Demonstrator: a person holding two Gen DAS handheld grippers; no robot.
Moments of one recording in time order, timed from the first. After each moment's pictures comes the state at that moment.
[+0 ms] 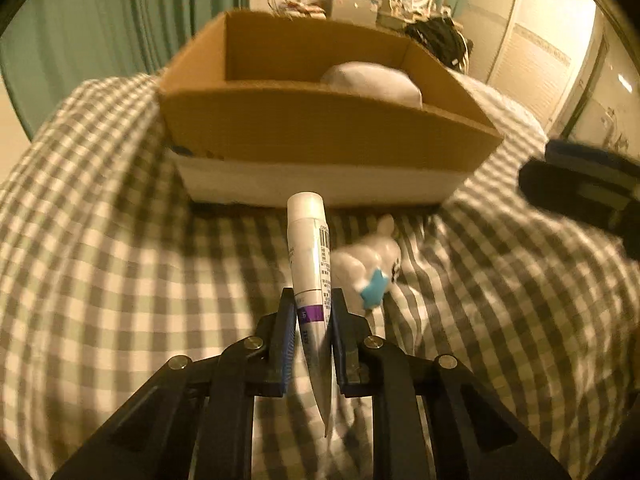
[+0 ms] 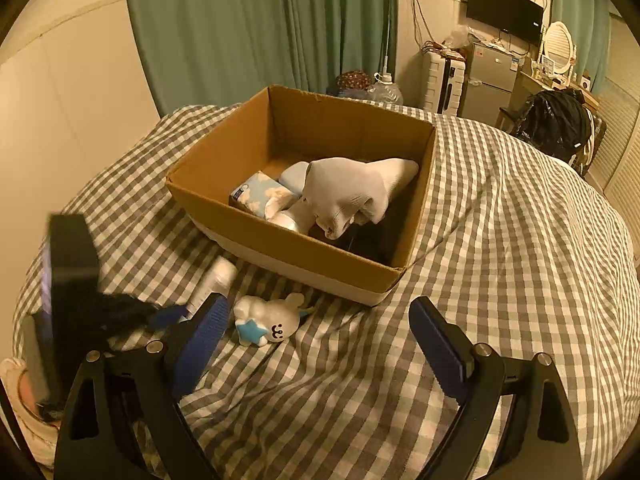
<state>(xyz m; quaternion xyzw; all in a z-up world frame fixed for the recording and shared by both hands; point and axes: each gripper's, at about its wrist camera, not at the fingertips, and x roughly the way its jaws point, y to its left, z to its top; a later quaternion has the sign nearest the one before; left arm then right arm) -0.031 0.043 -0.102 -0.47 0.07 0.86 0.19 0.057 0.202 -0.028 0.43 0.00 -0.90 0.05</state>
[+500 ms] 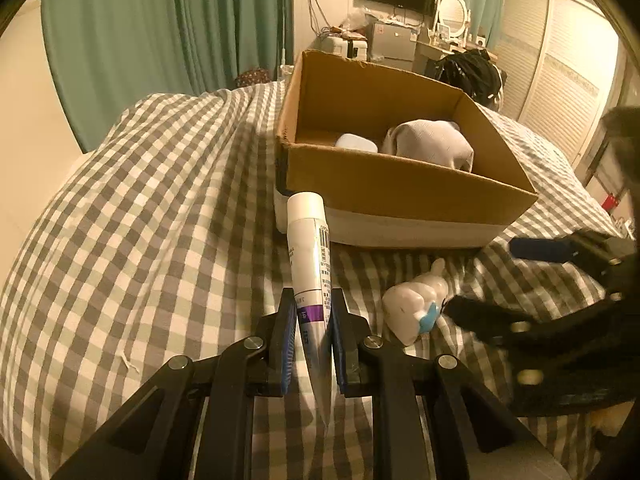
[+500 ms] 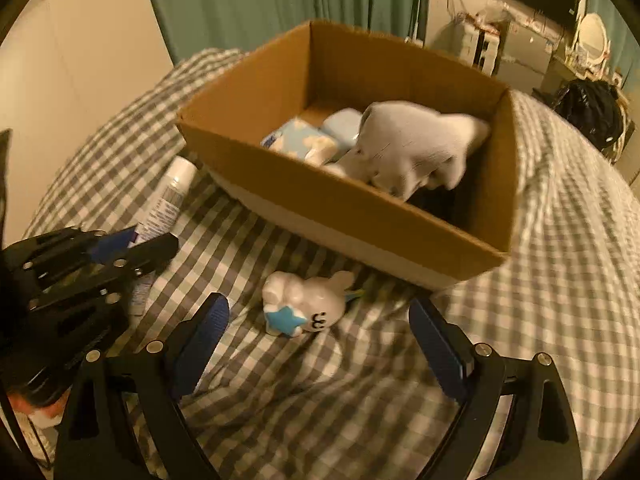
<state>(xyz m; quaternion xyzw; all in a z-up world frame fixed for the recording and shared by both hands) -0.038 -0.006 -0.074 -0.44 0.05 0.89 0.12 0.025 0.168 -0.077 0.50 0.01 -0.86 0.09</state>
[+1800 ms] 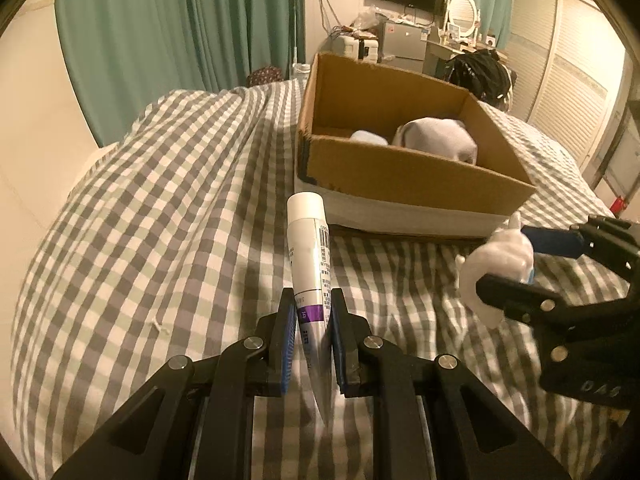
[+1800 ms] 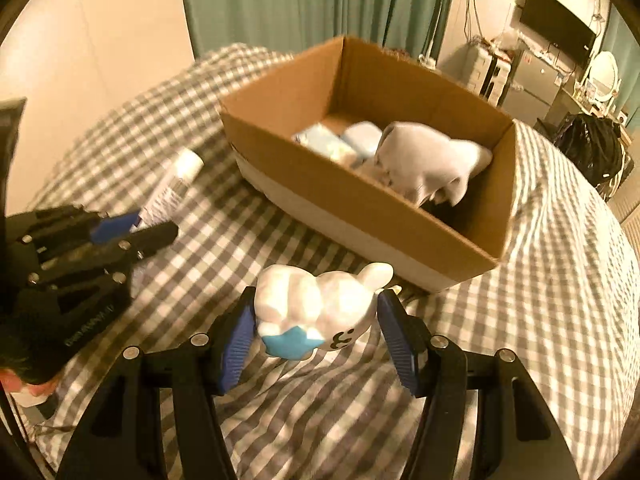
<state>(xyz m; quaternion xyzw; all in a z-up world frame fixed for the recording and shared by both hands) -0.011 -0.008 -0.064 -0.44 0.06 0.89 0.10 0.071 0.163 -0.041 0.47 0.07 -0.87 0.10</state>
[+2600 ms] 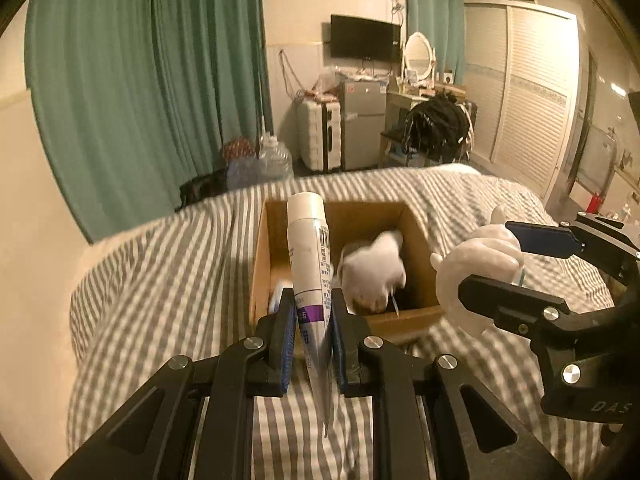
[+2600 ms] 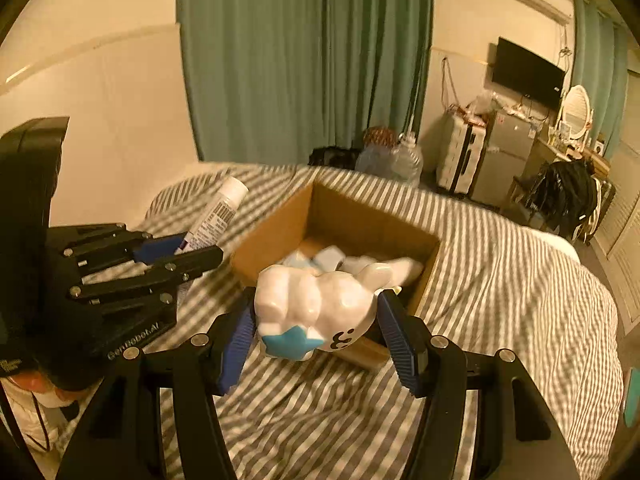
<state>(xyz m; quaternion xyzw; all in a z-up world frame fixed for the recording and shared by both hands) -0.030 0.040 0.062 -0.33 0.08 0.93 0.16 0.075 0.189 0.077 0.34 0.05 -0.93 0.09</state>
